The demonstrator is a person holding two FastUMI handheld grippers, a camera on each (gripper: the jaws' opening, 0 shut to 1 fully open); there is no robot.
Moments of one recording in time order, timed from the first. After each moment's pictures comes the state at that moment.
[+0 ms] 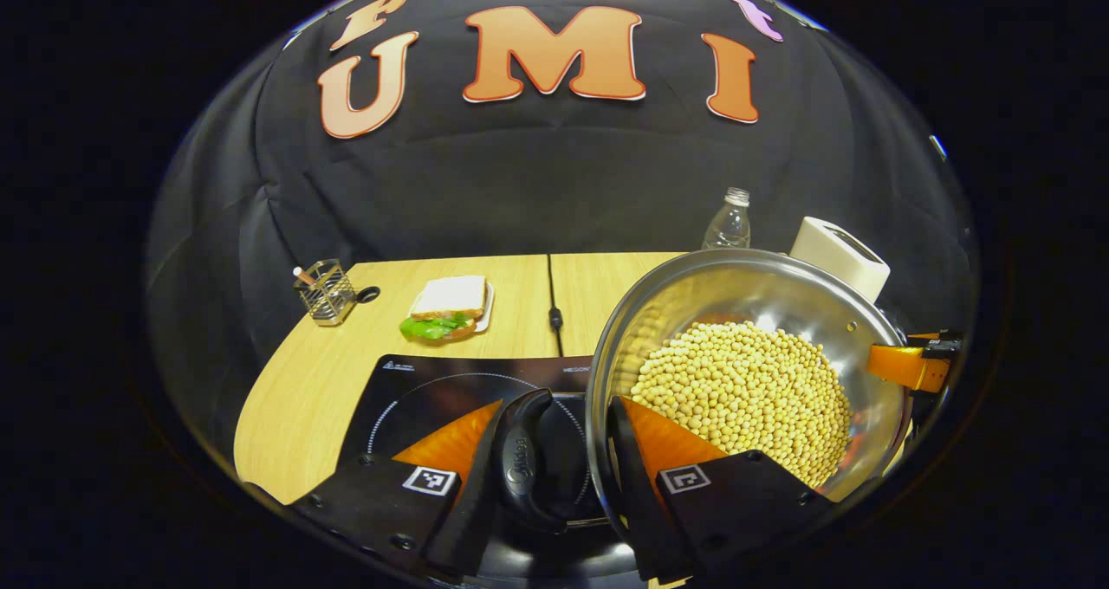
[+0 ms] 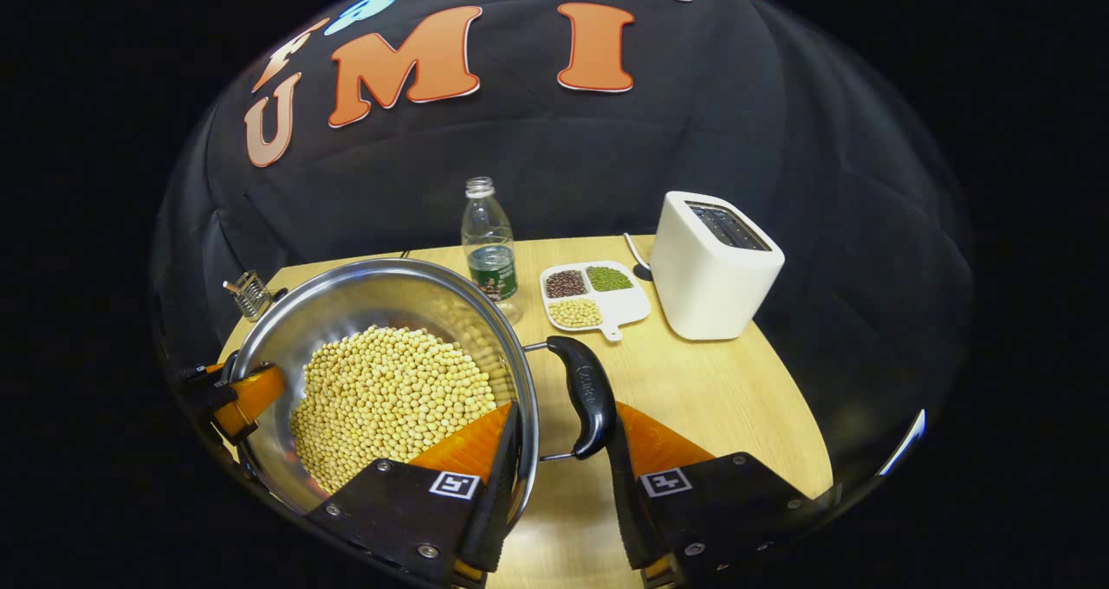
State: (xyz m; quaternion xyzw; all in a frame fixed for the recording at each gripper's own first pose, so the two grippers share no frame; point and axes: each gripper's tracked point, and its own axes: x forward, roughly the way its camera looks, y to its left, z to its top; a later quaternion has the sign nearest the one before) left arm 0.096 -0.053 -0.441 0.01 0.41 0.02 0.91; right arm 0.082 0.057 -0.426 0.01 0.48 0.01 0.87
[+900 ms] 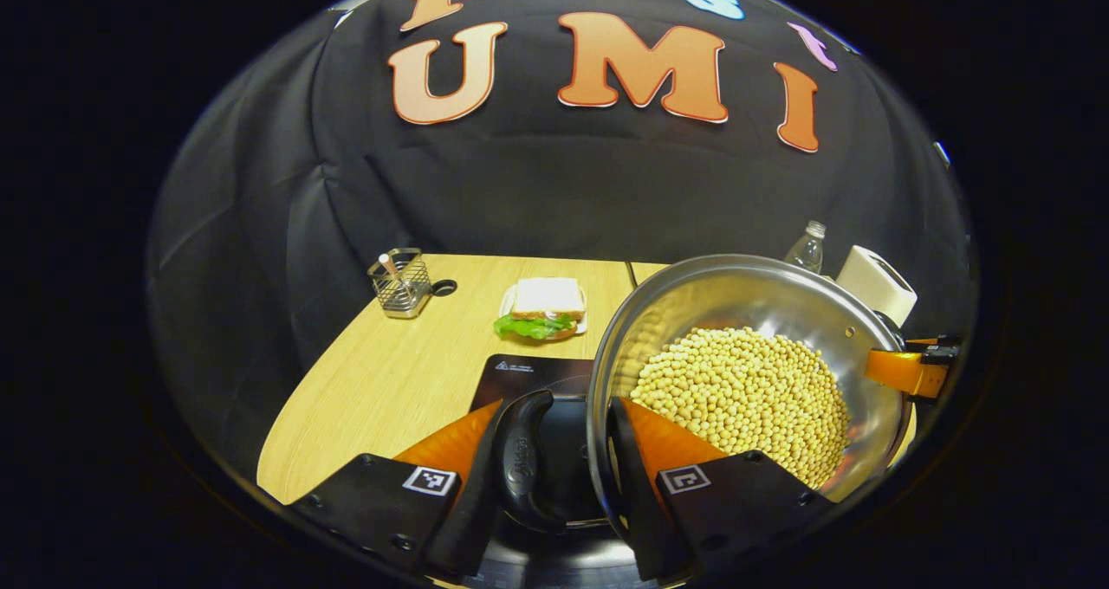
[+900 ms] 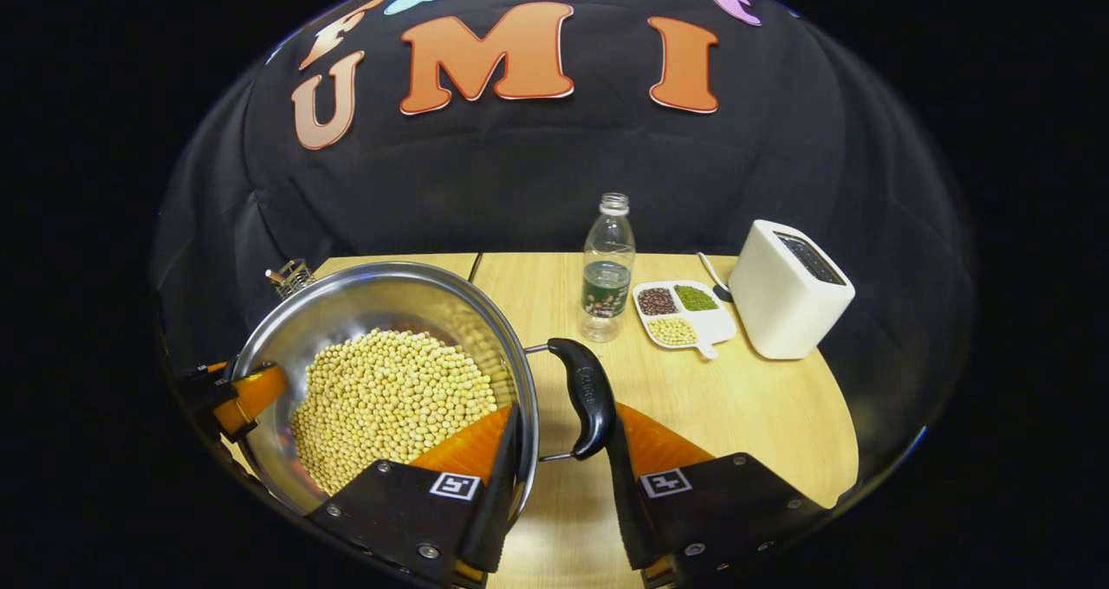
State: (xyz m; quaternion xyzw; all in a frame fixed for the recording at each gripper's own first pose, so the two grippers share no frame) left arm 0.073 0.070 -0.417 -0.01 0.41 0.08 0.91; right arm 0.089 0.176 -0.410 0.00 0.47 0.07 0.88
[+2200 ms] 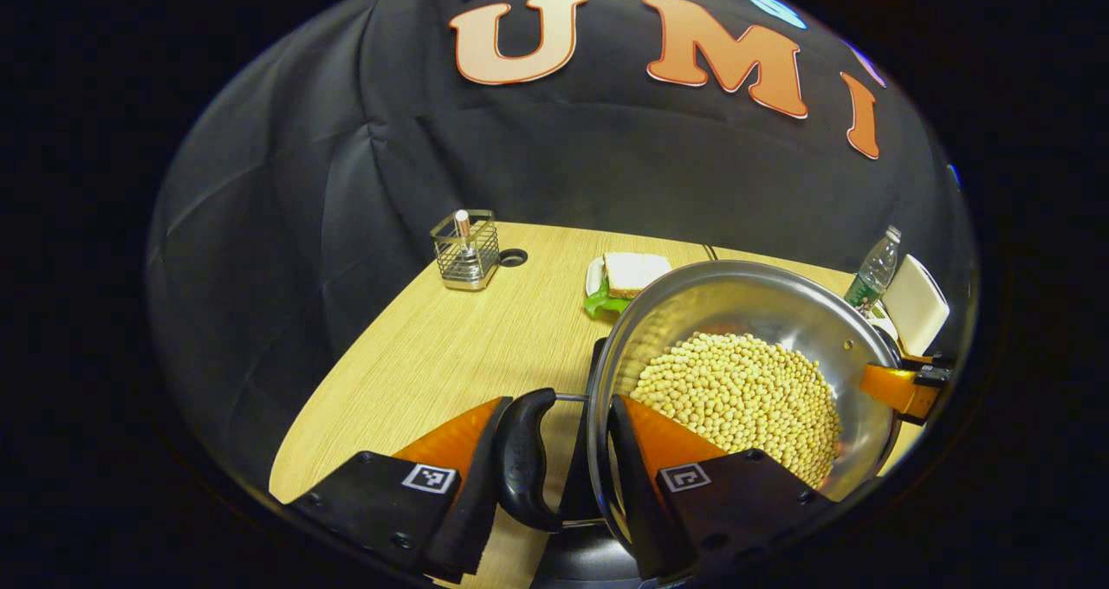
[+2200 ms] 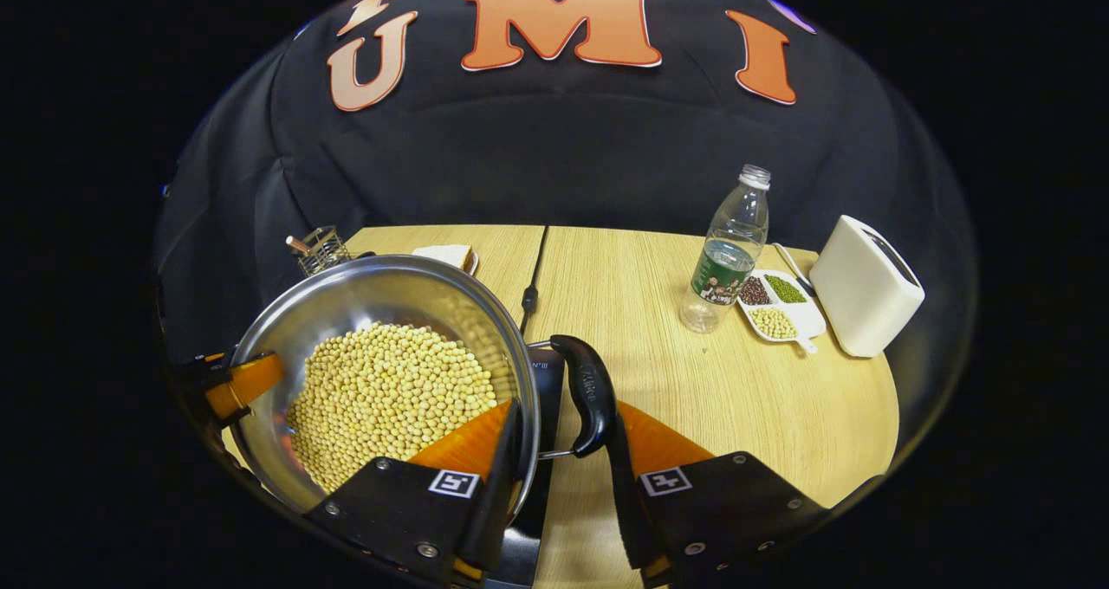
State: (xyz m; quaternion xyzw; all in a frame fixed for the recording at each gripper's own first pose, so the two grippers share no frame) left arm 0.057 0.167 -0.464 -0.03 0.44 0.14 0.89; right arm 0.088 0.224 -0.433 -0.01 0.49 0.12 0.86
